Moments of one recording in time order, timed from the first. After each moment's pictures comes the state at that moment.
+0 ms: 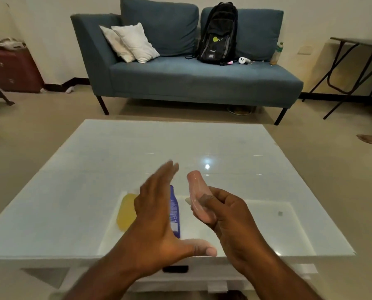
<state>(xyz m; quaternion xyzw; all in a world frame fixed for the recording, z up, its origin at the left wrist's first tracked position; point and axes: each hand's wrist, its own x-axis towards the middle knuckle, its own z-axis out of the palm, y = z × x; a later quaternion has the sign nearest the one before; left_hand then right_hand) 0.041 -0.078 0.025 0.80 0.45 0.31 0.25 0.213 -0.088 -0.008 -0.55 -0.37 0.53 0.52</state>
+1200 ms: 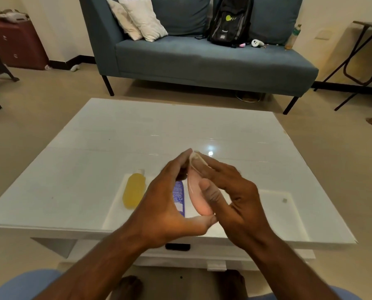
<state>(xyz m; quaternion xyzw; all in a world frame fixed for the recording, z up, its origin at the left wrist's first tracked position) 0.042 -0.069 -0.008 0.76 0.40 0.37 0.35 0.222 -0.097 -0.008 -0.46 -0.69 0.24 0.51</state>
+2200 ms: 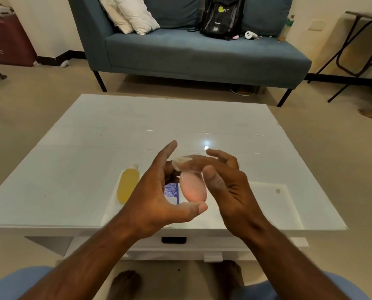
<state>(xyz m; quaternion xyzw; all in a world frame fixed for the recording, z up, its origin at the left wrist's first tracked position) 0.043 -0.069 -0.007 0.70 0.39 0.38 0.46 0.218 -0.098 0.001 -0.47 -0.67 0.30 0.48</state>
